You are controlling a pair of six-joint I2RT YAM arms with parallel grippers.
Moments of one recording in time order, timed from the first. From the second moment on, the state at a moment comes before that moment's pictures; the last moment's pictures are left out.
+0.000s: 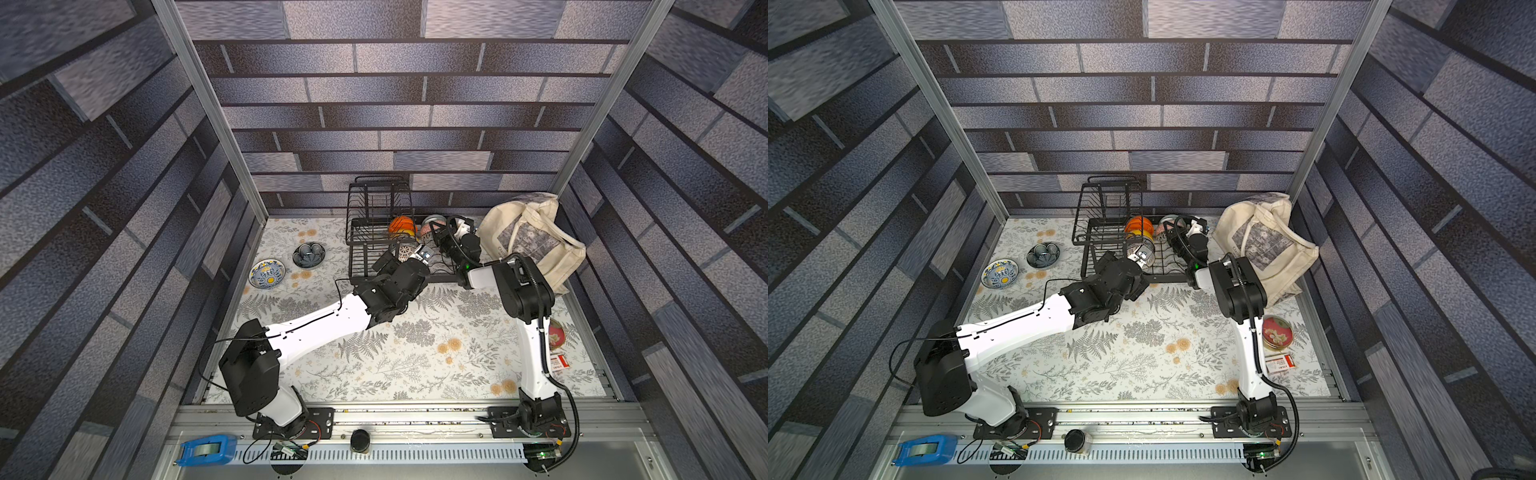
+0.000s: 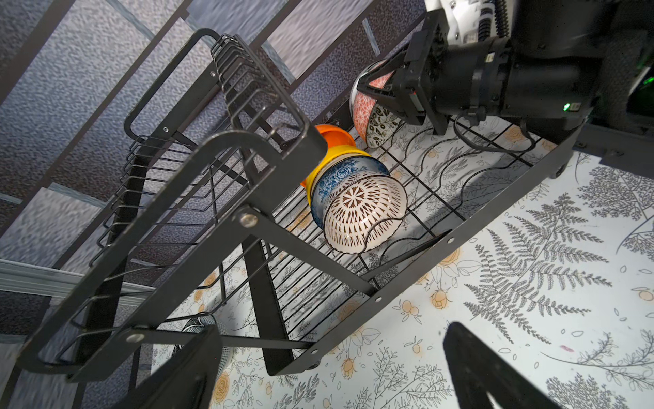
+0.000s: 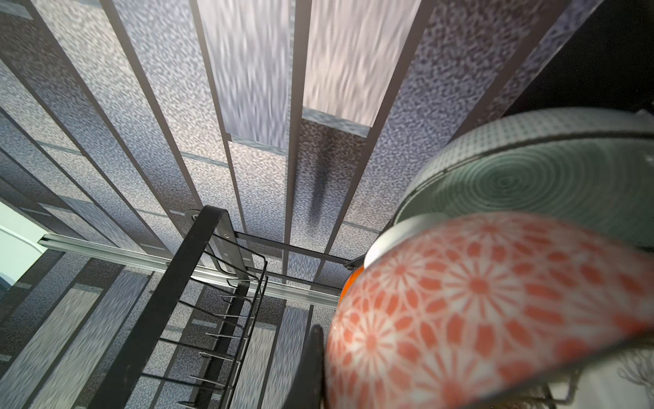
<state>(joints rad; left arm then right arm) -0.92 1.54 1.22 -0.29 -0.65 0.20 0.30 2.30 1.30 1.08 -0.27 1.34</state>
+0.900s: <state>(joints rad) -0.90 1.53 1.22 -0.29 -0.60 0.18 0.30 2.29 1.31 0.94 -0.18 1.37</state>
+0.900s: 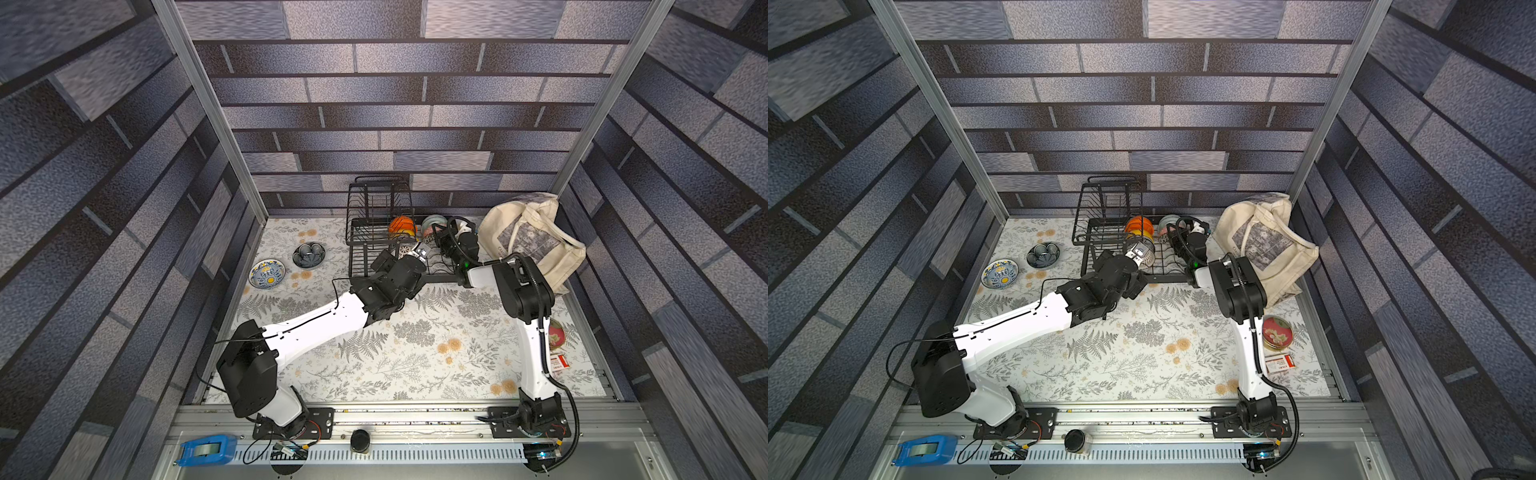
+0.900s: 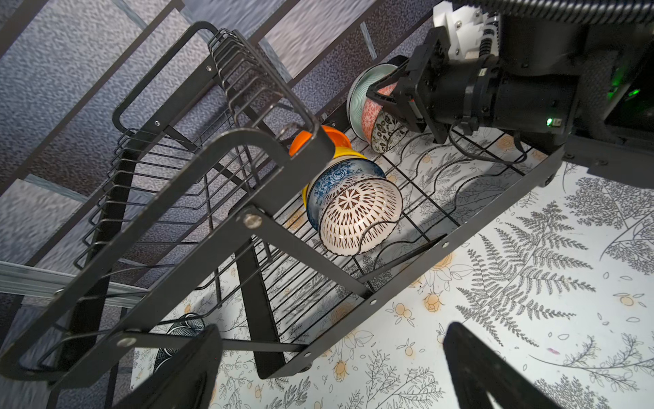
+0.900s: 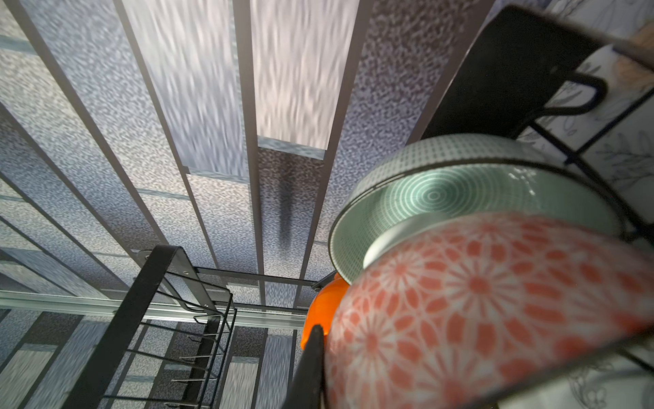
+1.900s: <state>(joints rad) -0.90 1.49 1.22 -0.29 -0.60 0.18 0.30 2.27 1.46 0.57 -0.19 1.40</state>
